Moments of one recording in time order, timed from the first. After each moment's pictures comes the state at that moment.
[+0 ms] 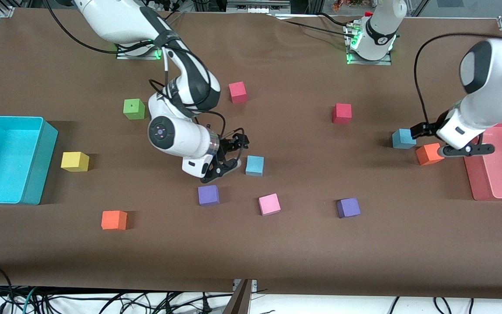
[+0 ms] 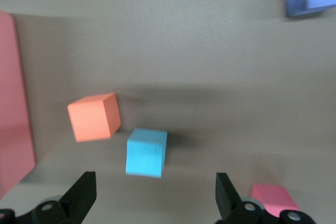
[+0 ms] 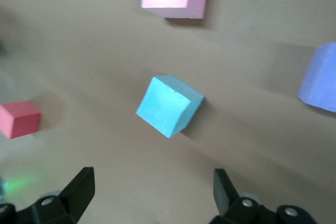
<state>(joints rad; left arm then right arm) 0.12 0.12 -0.07 -2.05 0.07 2.04 -0.03 0.46 0.64 0.13 -1.47 0.49 2.15 -0.13</state>
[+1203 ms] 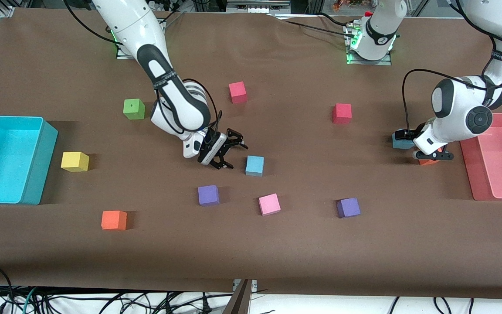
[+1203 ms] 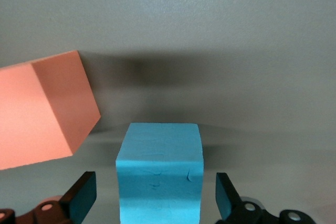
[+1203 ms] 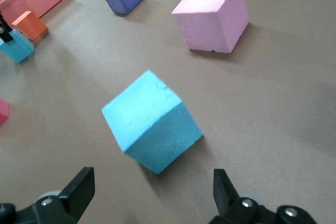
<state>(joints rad) 0.20 0.29 -0.05 -2.28 0.08 2.32 0.11 0.52 0.70 0.18 -1.84 1.94 2.74 -1.94</state>
